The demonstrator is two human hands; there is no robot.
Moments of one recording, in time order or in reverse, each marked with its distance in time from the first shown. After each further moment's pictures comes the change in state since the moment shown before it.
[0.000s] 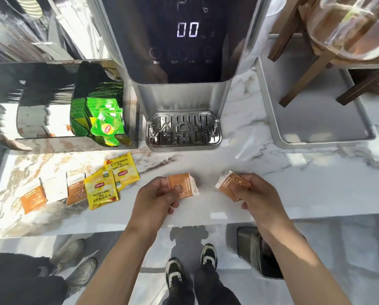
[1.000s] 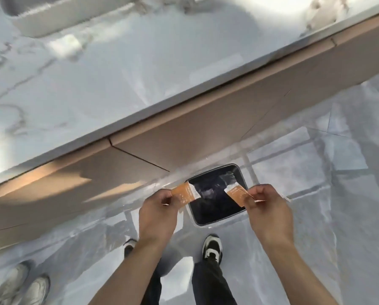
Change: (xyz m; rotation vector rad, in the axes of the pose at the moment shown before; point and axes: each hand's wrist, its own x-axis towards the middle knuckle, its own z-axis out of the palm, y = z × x) left_hand -0.055 -0.244 0.360 0.615 -0.080 -0.052; right_hand -0.008 0.358 -0.301 -0.184 0.541 0.242
